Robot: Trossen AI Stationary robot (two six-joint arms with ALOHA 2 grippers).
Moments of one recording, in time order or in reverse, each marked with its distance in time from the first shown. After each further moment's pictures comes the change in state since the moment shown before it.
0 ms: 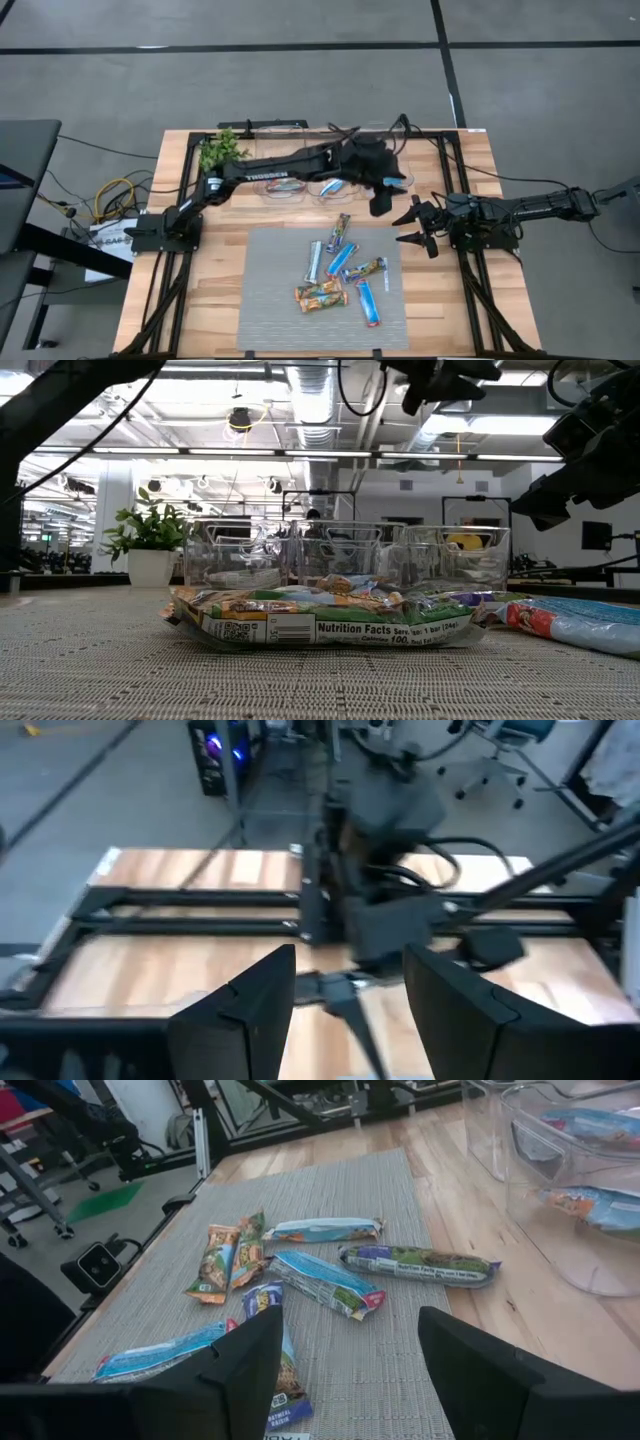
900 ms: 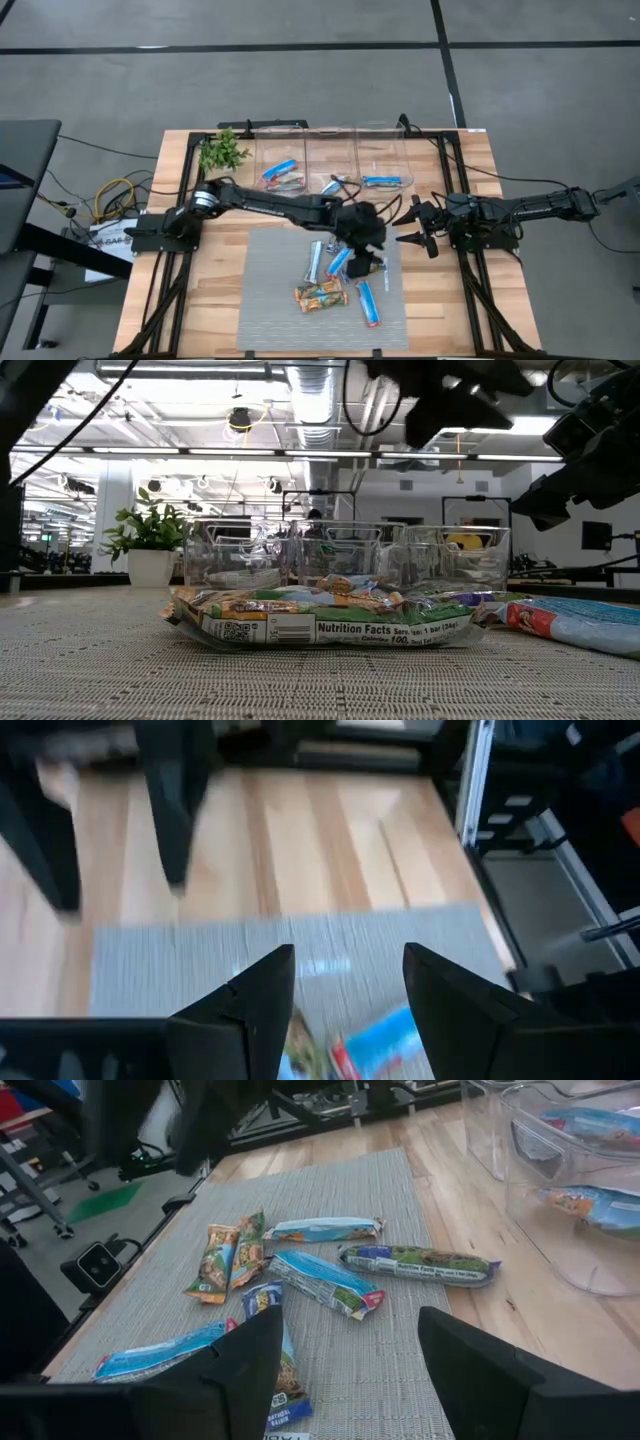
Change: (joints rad) left arm -0.216 -0.101 -0.432 0.071 0.105 -0.144; right arm 0.000 0.000 0.000 0.001 0.000 0.000
